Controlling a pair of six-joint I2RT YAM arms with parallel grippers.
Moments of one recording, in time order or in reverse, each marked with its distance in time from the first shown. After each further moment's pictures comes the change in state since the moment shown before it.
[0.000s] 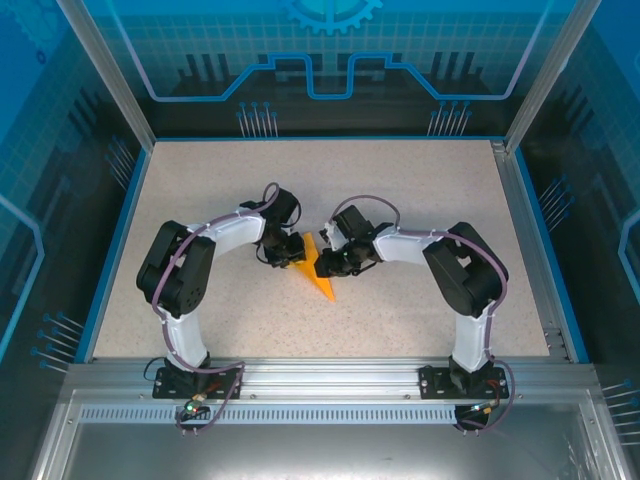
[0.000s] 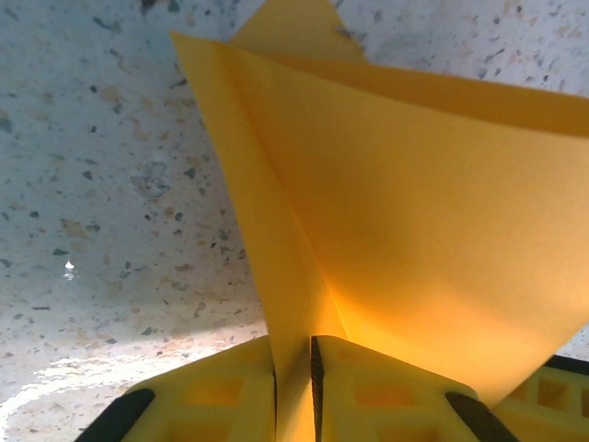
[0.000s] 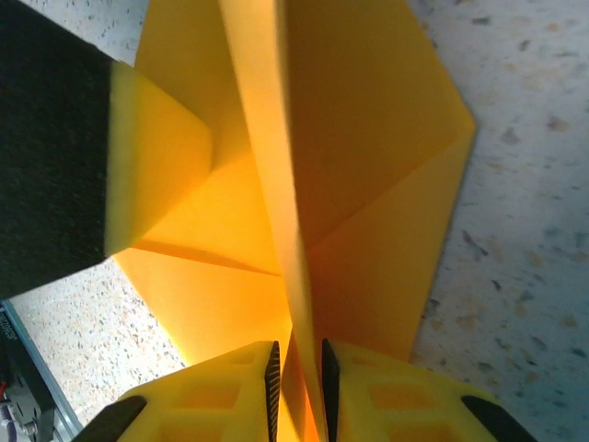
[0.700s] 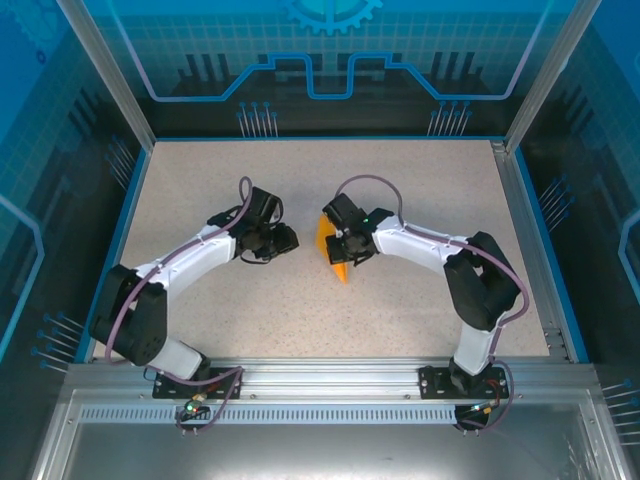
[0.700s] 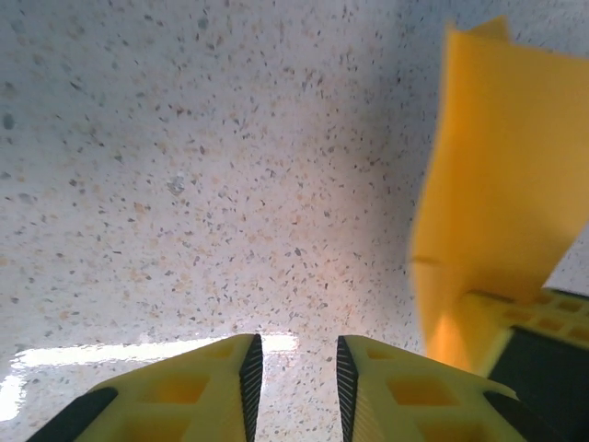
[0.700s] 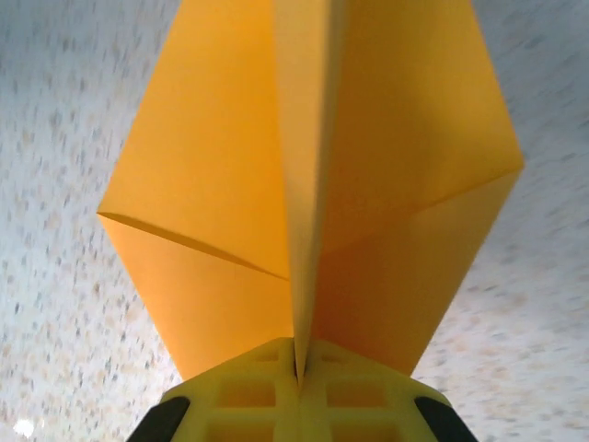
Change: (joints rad) left arm 0.000 -0.364 -0.170 0.128 -0.116 -0.033; right arm 0.059 -0.115 0.169 -0.333 0.557 0.027
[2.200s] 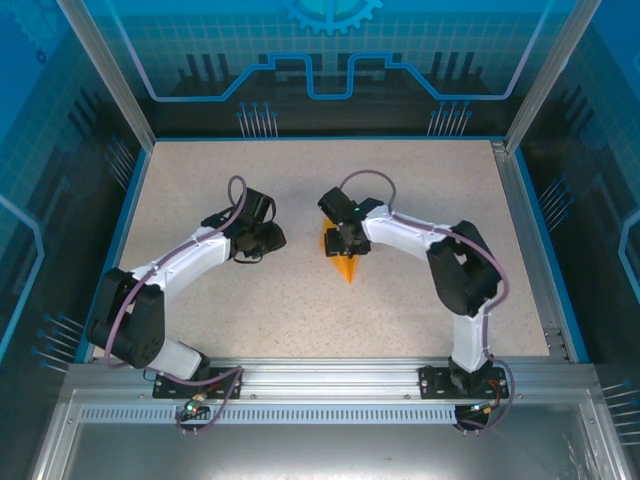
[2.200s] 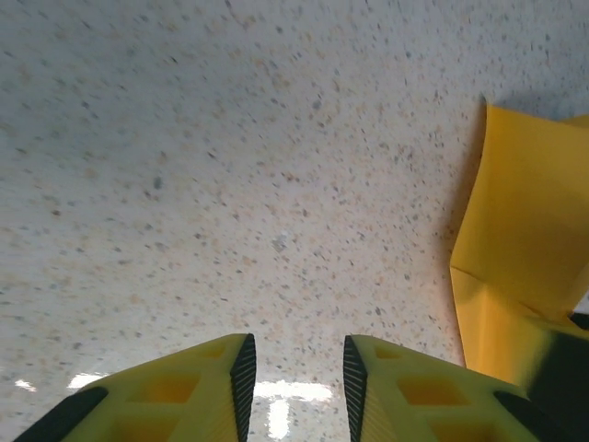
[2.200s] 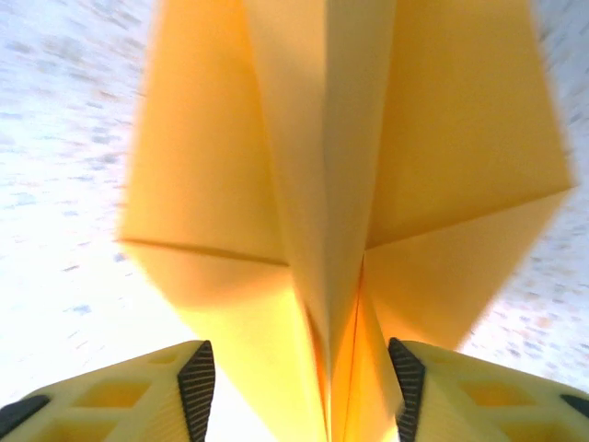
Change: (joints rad) left arm 0.047 -0.027 -0.032 -0.002 -0.161 0.016; right arm -0.024 0.100 0.129 -0.113 0.060 0.106
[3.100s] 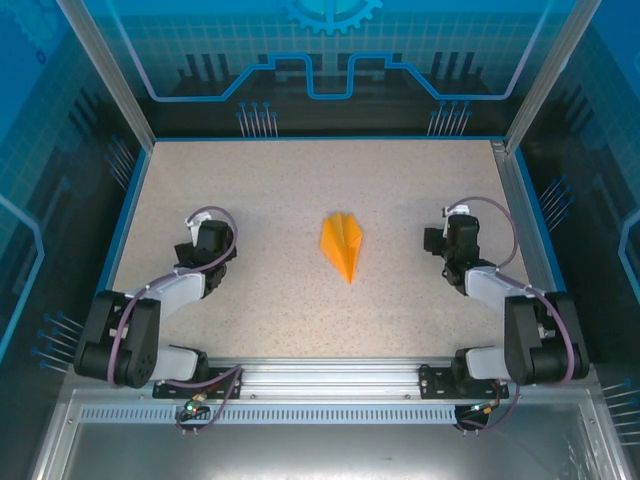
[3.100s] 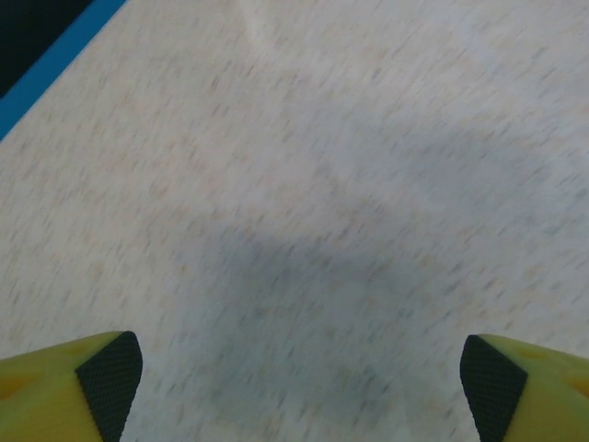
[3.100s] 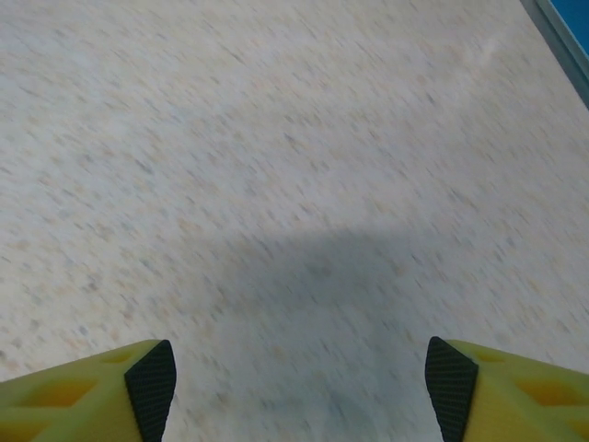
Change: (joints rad) left arm 0.248 -0.109 -0.489 0.712 -0.543 0.502; right arm -0.620 -0.536 -0.913 1.017 0.080 -0.553
